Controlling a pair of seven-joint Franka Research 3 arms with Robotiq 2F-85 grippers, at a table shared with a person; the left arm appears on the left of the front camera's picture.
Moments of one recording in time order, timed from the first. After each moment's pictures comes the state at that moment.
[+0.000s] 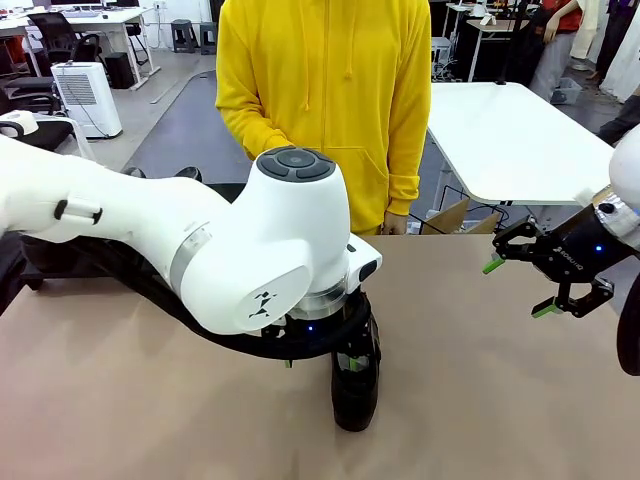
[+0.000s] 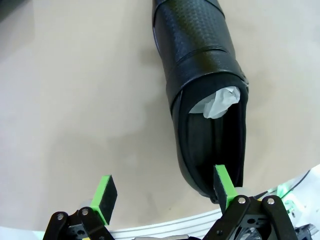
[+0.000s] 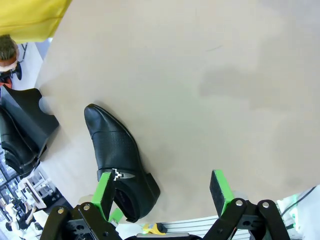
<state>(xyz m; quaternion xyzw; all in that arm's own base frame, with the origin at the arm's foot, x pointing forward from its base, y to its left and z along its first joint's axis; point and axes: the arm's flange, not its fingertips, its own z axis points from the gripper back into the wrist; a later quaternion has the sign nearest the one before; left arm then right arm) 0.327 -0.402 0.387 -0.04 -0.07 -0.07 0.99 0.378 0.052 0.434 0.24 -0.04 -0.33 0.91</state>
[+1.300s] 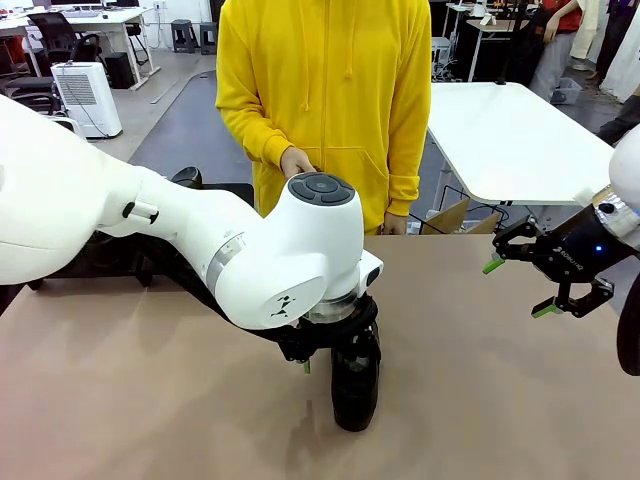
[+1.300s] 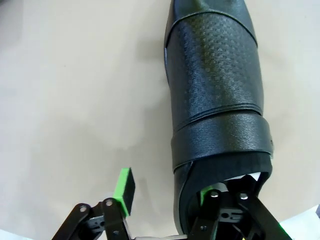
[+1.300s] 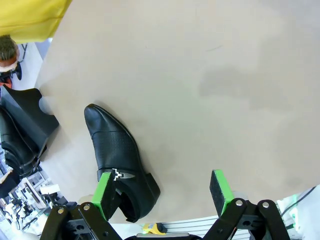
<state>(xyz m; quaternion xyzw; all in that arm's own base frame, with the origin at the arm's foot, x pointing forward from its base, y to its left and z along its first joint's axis) 0.361 -0.419 0.343 -0.03 -0.06 -0.01 1.00 0.378 0.052 0.434 0.24 -0.04 -0.33 0.91</state>
